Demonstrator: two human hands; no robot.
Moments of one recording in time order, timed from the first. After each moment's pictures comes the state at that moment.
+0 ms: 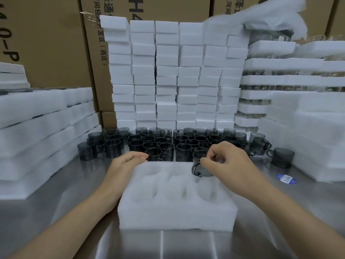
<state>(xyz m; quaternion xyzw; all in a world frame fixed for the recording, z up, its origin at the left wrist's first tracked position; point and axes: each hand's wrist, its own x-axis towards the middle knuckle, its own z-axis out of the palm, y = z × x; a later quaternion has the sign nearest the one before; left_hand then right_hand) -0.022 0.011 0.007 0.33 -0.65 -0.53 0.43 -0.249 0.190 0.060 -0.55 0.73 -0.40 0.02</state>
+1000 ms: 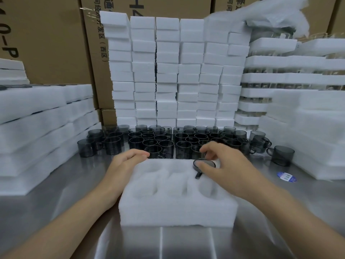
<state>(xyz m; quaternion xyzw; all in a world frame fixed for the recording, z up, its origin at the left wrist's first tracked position) -0.024 0.015 0.010 0.33 -0.65 -0.53 0.43 -0.263 0.182 0.043 -0.59 0.74 -0.32 -0.02</state>
